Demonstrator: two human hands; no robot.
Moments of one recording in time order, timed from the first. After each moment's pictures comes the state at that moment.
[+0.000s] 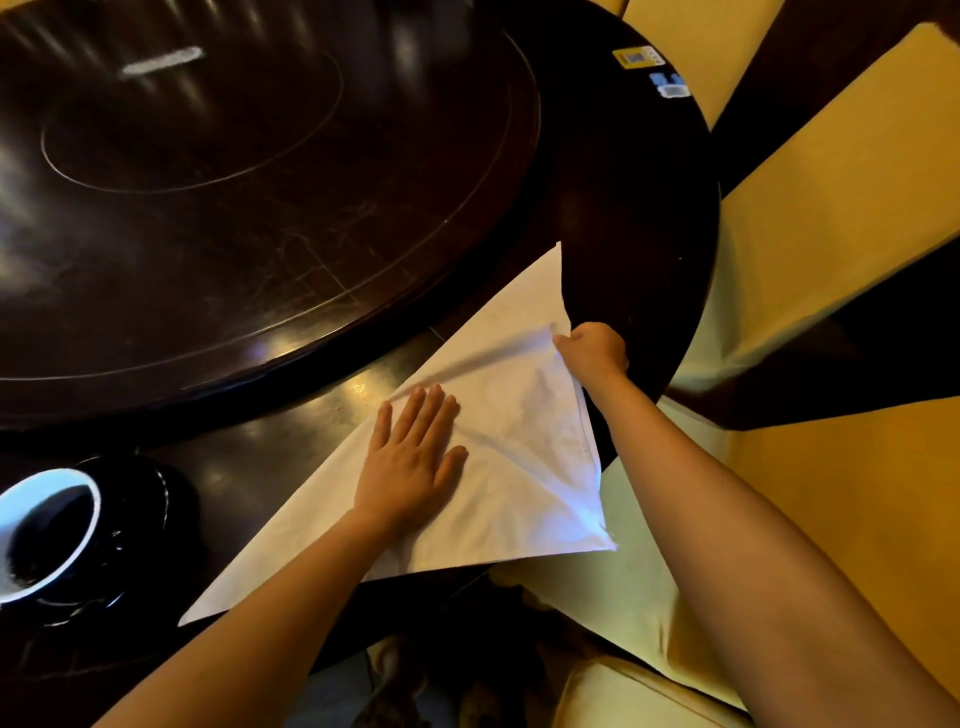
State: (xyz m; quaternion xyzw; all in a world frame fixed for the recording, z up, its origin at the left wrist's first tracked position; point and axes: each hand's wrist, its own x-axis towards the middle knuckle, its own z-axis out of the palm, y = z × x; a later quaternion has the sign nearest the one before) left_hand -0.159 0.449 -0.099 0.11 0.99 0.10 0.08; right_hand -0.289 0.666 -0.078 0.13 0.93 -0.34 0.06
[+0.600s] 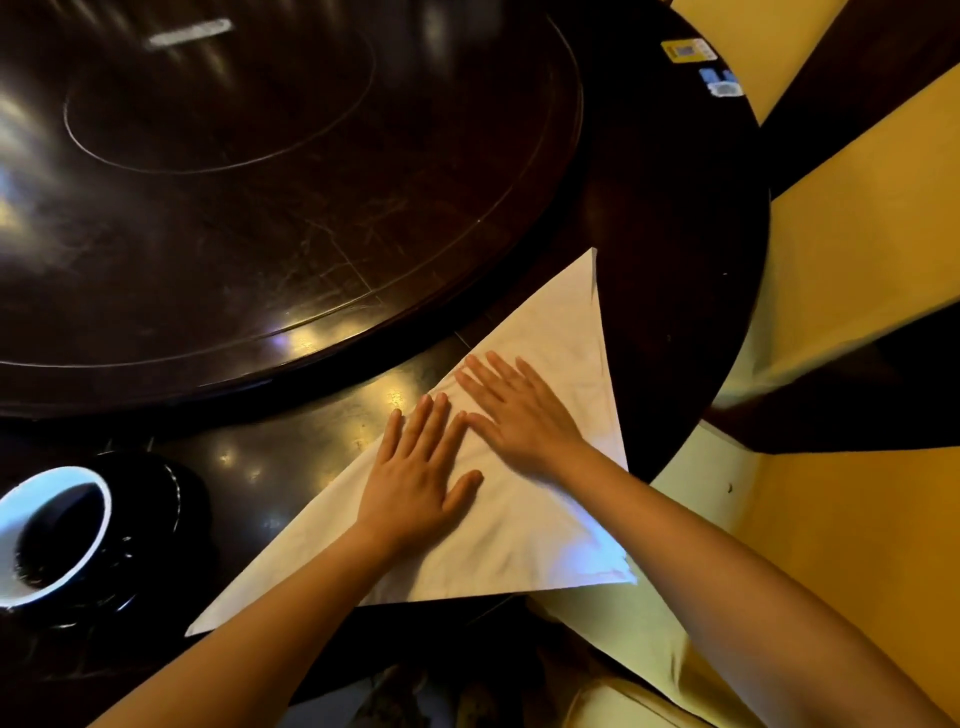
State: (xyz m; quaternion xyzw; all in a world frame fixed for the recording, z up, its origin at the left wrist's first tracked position) left_hand -0.159 0.440 -0.094 0.09 0.99 0.08 0.08; right_hand -0.247 0.599 -0.108 -0.33 0.94 -0.11 0.05
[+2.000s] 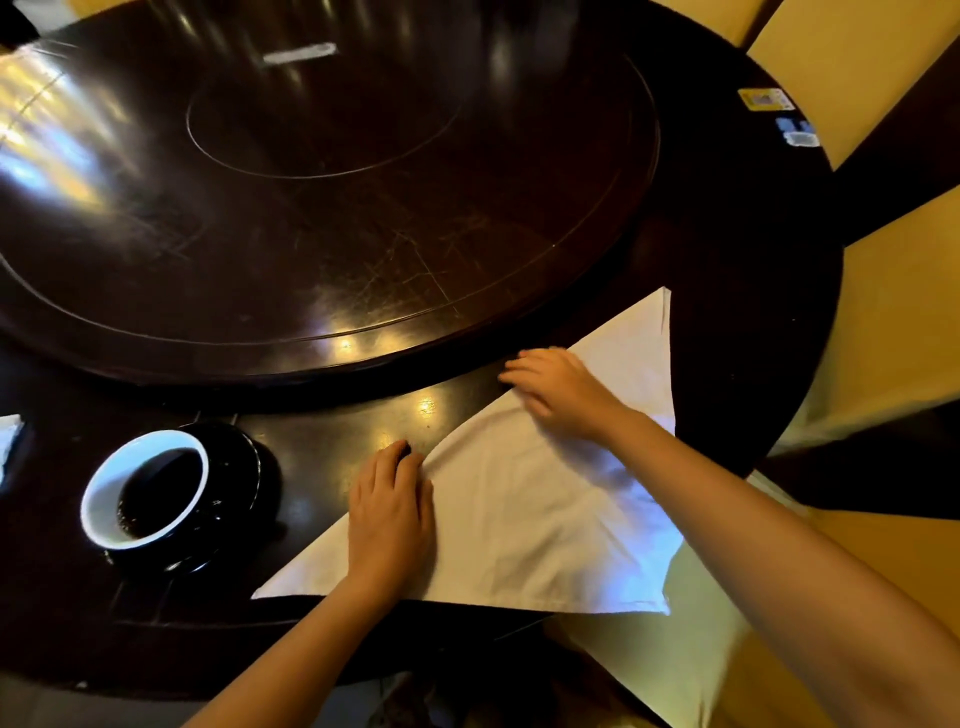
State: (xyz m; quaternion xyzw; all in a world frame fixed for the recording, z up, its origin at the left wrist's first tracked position) left_hand -0.111 0.388 -0.091 -0.13 0.97 0.20 -0.05; right_hand -0.297 0.571 -0.076 -0.43 0.90 -0.12 0.02
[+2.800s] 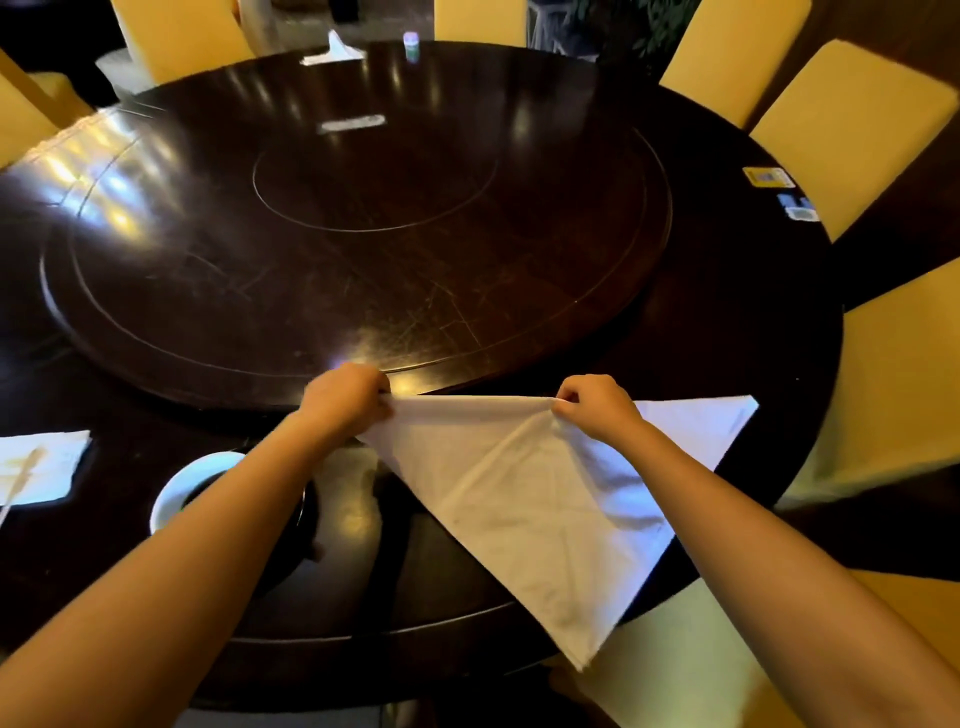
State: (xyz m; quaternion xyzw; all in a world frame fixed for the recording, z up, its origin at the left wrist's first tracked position) left_hand -0.214 0.284 0.032 -0.11 0.98 0.07 0.14; right_hand -0.306 0.557 -0.028 -0.14 0.96 -0.22 0.14
